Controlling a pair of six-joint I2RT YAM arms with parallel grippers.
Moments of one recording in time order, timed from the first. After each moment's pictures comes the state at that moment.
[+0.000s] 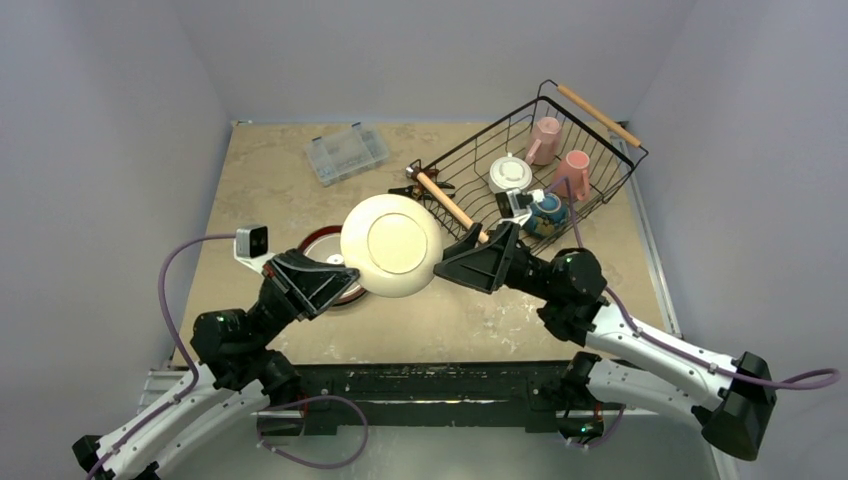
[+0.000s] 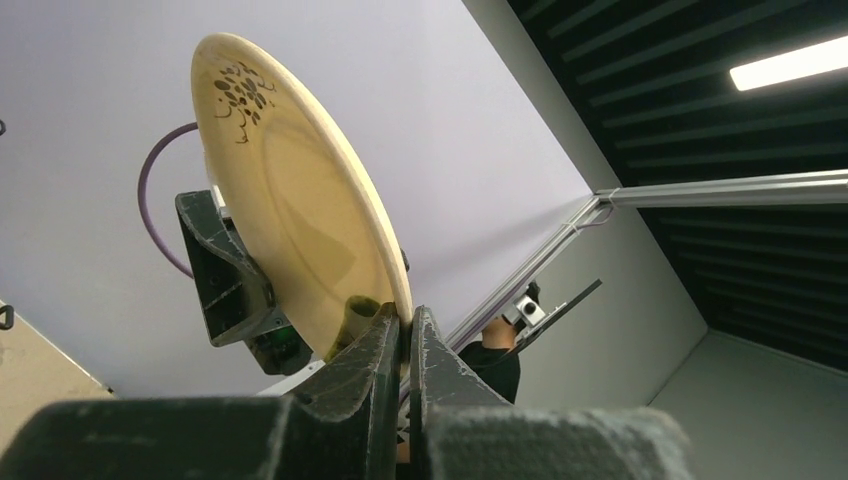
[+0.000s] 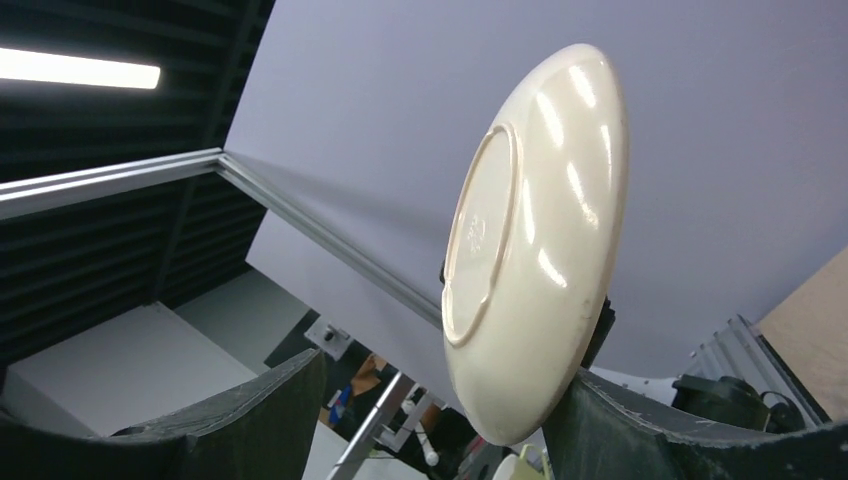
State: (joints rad) left arm -0.82 0.32 0.42 0.55 0.16 -1.29; right arm 0.90 0.88 0.64 0.76 -0.42 1.37
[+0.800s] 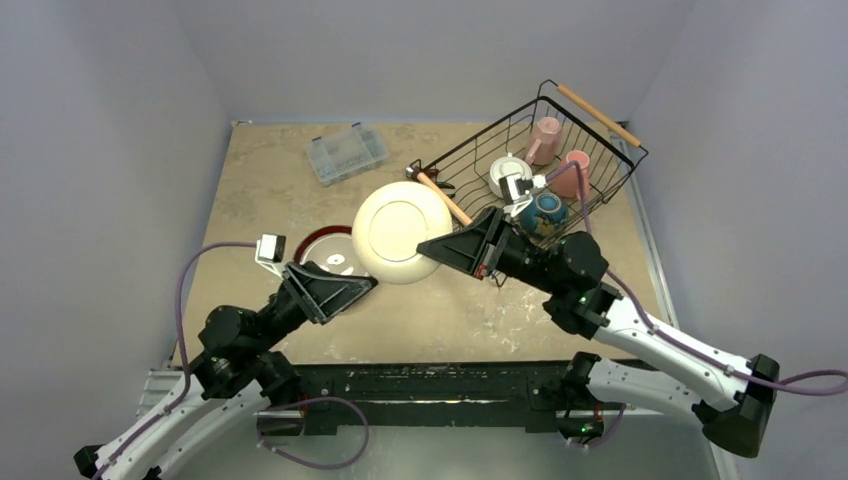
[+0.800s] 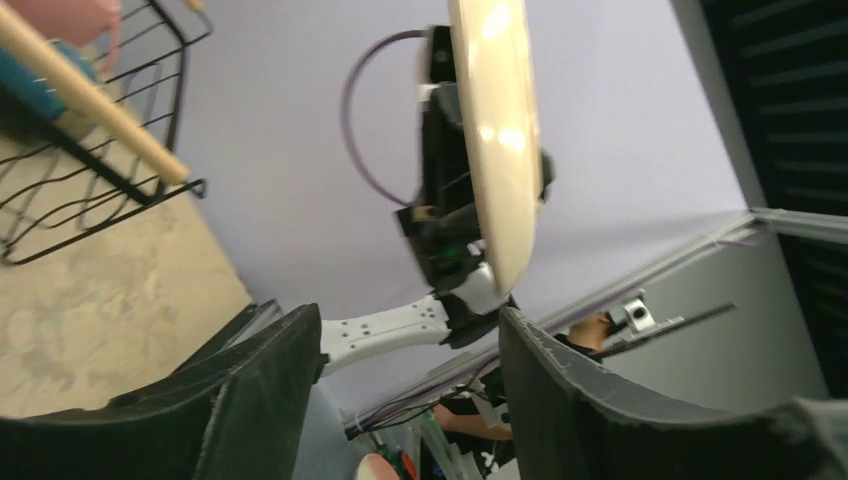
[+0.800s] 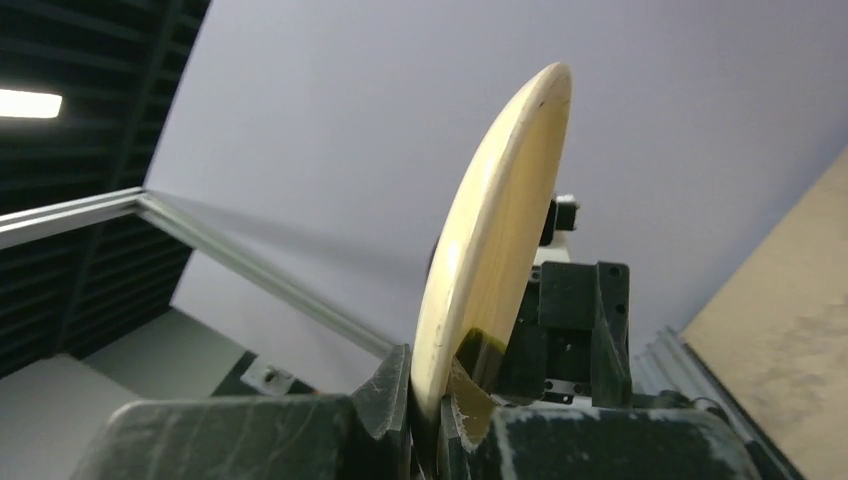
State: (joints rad) left arm -0.82 0.23 0.42 0.20 0.14 -1.26; right arm 0.93 0.91 0.77 0.56 -0.32 1.29
